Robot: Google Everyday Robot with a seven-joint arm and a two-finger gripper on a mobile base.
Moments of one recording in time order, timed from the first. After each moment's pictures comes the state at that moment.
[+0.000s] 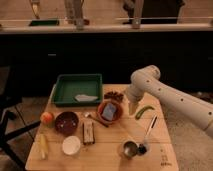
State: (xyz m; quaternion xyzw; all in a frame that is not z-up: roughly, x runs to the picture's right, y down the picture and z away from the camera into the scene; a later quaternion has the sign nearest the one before) arm 0.144 0.083 0.819 -0.24 -0.13 -0.10 0.96
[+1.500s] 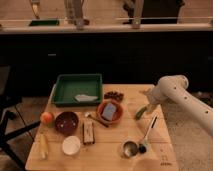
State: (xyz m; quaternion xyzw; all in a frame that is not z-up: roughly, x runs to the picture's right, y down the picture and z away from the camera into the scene) arm 0.249 0.084 0.850 -0.18 -0.14 -0.06 0.97
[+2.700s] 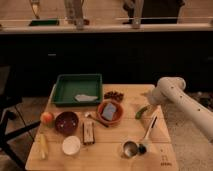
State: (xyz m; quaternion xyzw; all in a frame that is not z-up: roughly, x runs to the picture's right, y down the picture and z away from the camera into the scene) arm 0.262 0.104 0.896 -0.22 -0.15 -0.04 0.96
